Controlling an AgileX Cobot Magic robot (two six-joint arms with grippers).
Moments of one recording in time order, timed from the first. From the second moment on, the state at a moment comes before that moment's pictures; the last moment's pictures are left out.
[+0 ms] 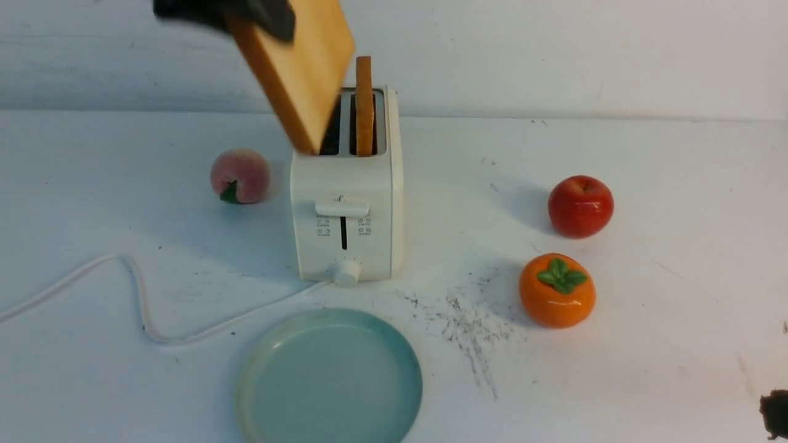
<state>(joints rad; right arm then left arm) 0.04 0.74 -0.69 0.46 0.95 -0.32 -0.38 1.49 -1.75 -0.25 1.25 -0.25</state>
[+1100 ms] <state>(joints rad) 0.04 0.74 -0.69 0.46 0.95 -0.32 -0.38 1.74 -1.00 -0.75 0.66 0.06</state>
